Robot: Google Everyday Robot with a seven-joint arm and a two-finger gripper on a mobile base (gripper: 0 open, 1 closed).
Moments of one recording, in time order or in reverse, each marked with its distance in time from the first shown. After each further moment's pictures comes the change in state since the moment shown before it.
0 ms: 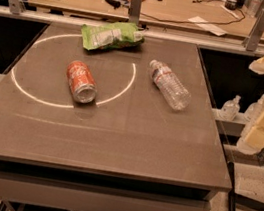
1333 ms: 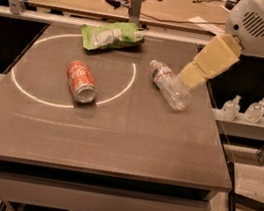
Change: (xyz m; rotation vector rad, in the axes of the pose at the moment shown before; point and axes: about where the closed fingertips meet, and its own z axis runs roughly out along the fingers) arm -0.096 -0.030 -0.006 0.022 -0.097 0.430
